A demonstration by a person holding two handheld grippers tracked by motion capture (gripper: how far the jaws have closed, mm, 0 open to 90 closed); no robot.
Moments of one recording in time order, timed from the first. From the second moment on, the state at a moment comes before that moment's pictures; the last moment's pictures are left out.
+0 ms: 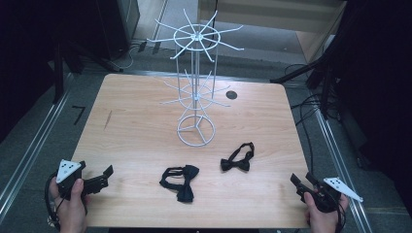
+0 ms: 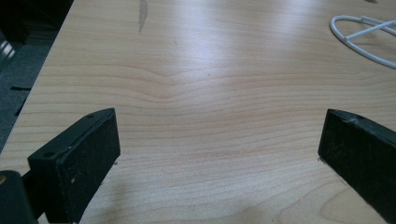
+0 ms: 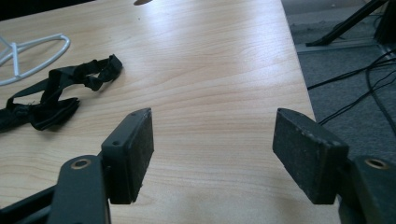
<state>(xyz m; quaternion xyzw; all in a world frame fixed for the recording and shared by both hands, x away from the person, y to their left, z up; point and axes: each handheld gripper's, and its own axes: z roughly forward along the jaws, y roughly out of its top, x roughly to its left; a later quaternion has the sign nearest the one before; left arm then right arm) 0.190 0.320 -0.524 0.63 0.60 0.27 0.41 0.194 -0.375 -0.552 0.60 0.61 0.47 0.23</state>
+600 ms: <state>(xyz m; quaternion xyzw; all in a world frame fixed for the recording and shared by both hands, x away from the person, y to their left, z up) 0.190 0.319 -0.524 0.64 0.60 0.27 0.41 0.192 -0.333 -0.529 0.56 0.63 0.48 0.23</state>
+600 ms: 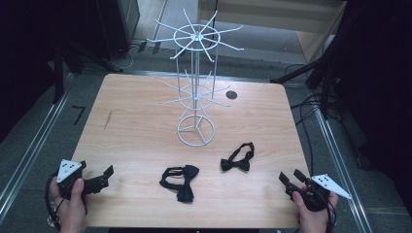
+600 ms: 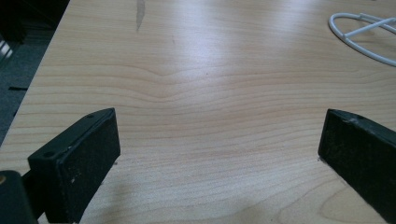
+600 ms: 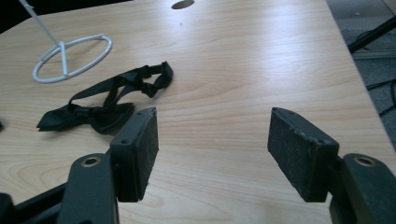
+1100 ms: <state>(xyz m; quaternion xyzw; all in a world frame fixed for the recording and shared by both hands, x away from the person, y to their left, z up) 0.190 0.319 -0.524 0.64 0.59 0.27 0.41 0.192 -0.302 -0.511 0.55 0.64 0.49 0.23</state>
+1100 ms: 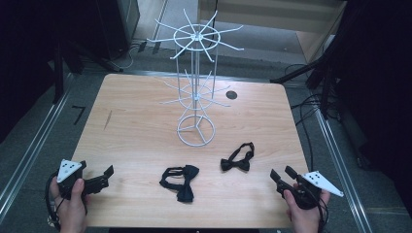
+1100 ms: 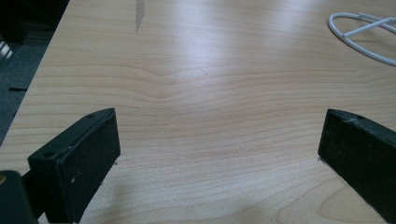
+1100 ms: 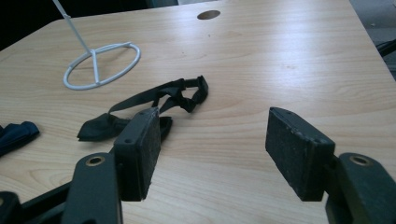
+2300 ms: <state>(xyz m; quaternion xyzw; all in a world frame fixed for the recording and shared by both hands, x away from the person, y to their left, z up) 0.189 0.319 -0.523 0.63 0.60 0.29 0.40 0.209 -0.192 -0.504 0.49 0.69 0.50 0.17</state>
